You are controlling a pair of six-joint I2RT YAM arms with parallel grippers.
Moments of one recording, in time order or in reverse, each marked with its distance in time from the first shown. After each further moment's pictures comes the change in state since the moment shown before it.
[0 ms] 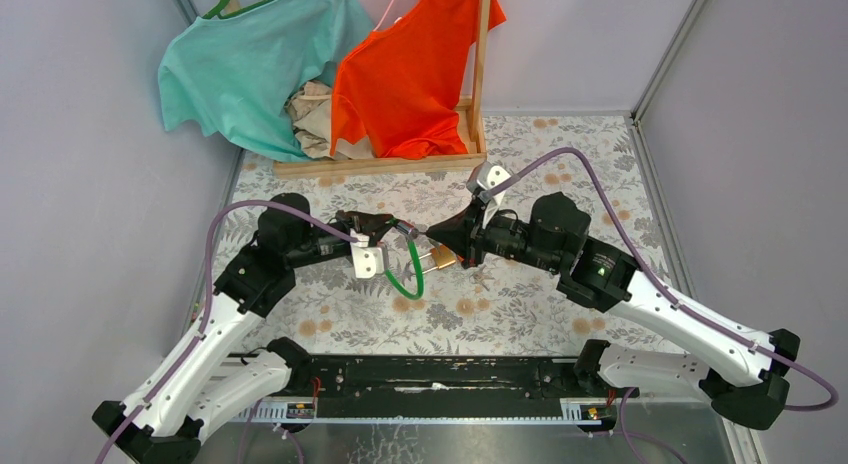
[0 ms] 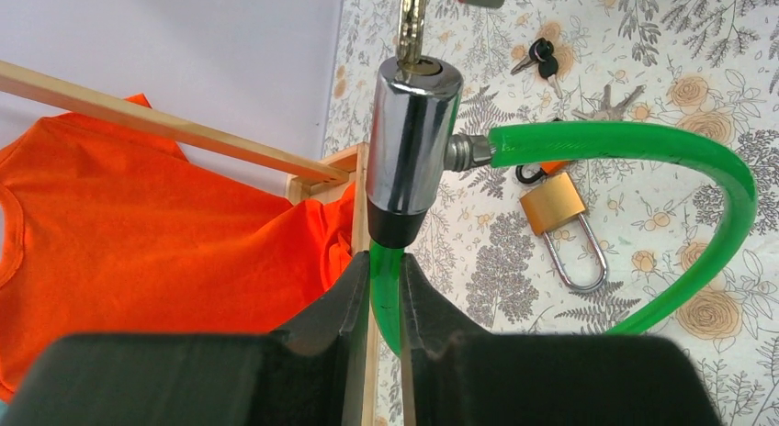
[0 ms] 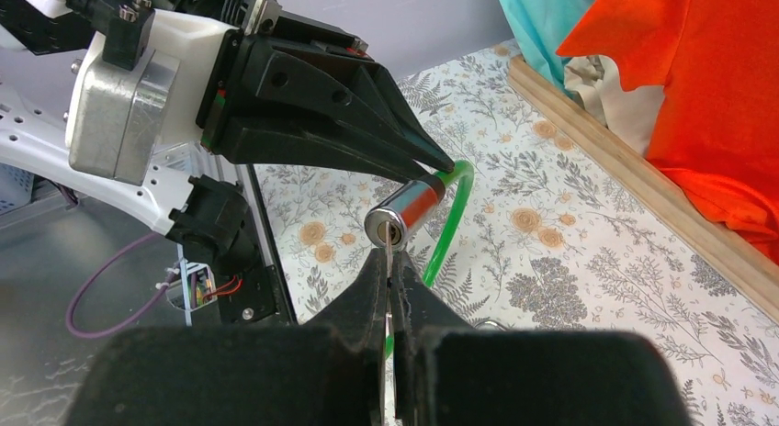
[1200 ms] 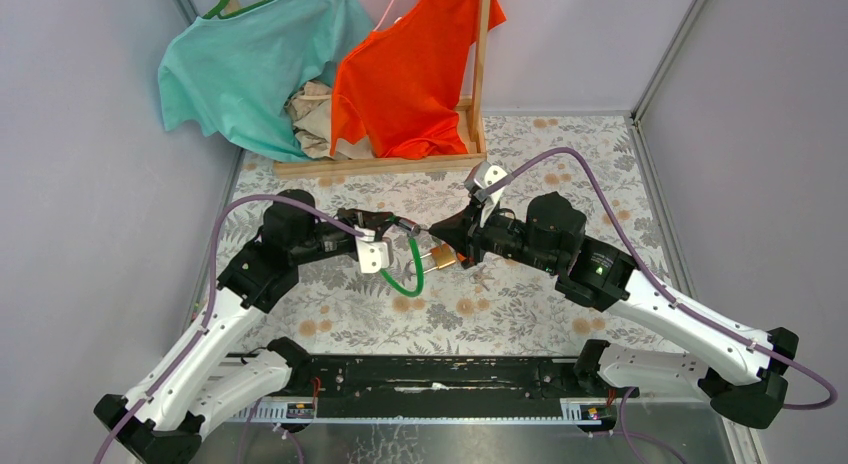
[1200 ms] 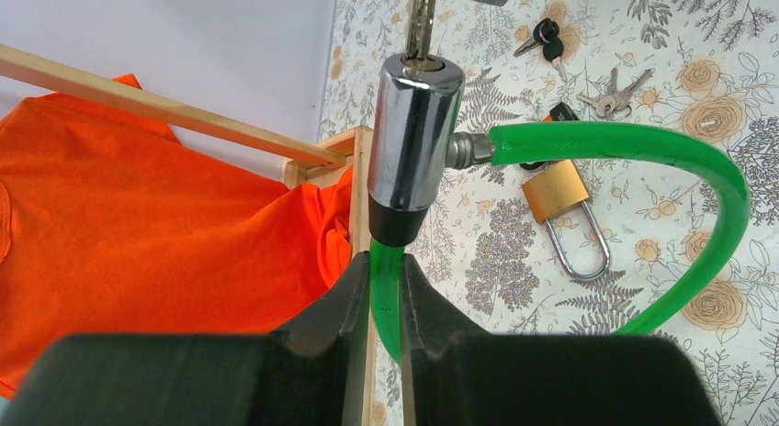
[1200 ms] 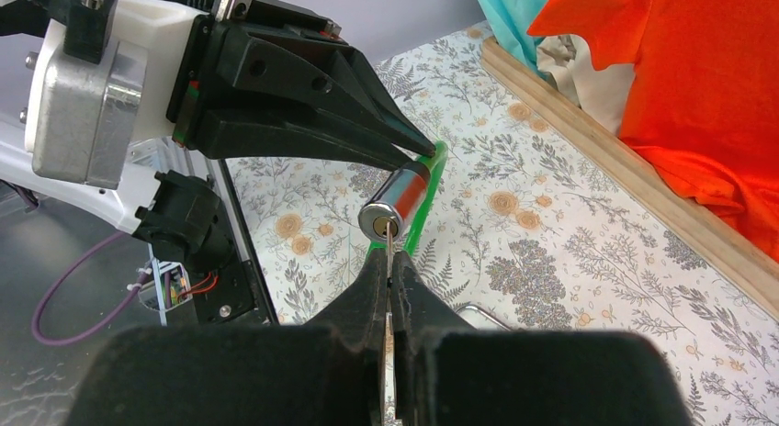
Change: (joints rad) left arm -0.005 0.030 0.019 -0.027 -0.045 0.003; right arm 0.002 0.011 0.003 -0.031 0.061 -0.014
